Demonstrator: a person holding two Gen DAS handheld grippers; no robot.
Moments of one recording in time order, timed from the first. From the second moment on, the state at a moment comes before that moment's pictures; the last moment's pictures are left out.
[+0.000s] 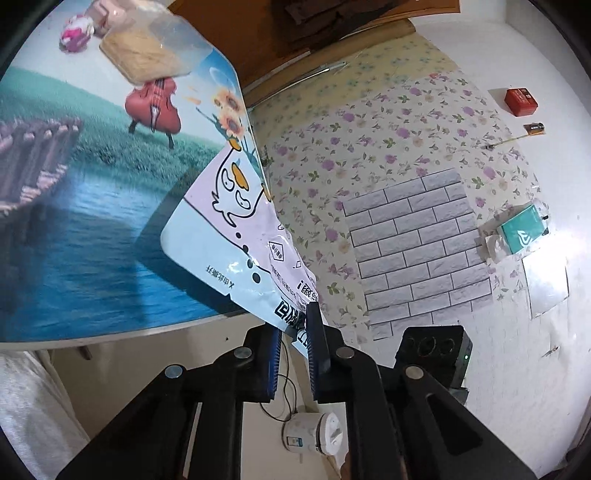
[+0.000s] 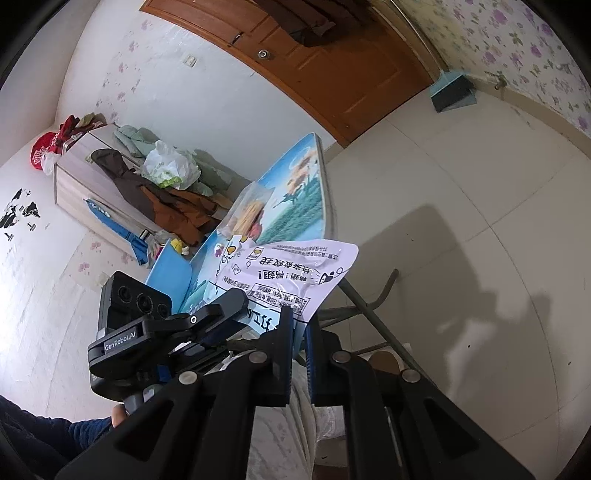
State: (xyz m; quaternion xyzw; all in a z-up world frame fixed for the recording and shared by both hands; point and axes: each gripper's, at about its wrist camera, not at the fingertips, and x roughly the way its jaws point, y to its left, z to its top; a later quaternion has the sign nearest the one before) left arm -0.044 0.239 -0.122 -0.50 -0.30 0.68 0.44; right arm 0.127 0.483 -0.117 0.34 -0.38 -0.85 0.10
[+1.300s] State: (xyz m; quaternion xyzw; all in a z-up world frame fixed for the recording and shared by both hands) left arm -0.035 0.004 -0.049 -0.37 -0.34 0.78 0.38; right arm 0.056 0.270 -0.025 0.34 -0.27 -0.87 0.22
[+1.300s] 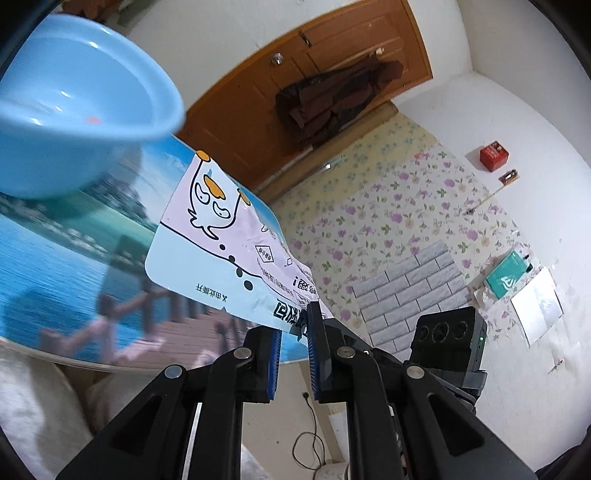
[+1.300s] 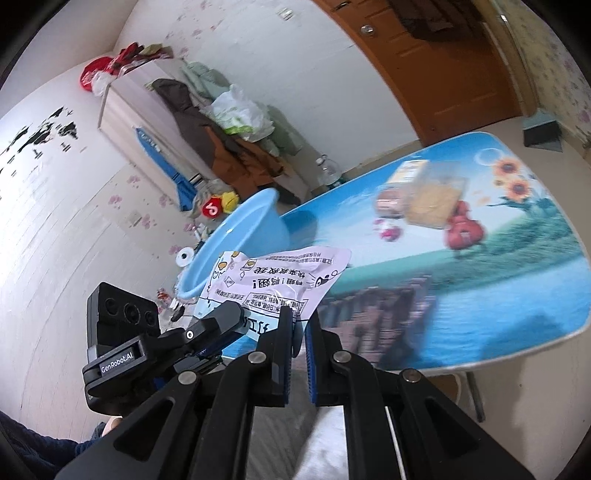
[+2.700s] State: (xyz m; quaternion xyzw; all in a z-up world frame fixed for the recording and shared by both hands) left arm 0.008 -0.149 -0.053 -0.31 -0.39 0.82 0.29; right arm 0.025 0.132 -0.020 0.36 -0.23 -0.86 0.29
